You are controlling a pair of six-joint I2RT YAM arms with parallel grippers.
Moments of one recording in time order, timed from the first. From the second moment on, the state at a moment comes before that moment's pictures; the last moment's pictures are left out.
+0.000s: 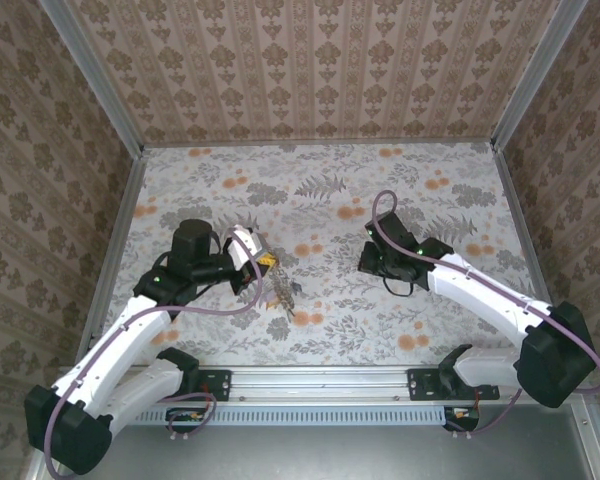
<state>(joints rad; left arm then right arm) -0.50 0.88 0.71 -0.39 0.63 0.39 0.59 1.26 0.89 -0.66 0.13 0.78</state>
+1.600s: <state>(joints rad) -0.50 0.90 0.71 -0.37 0.60 0.39 0.62 1.87 1.21 -0.66 0.13 0.37</state>
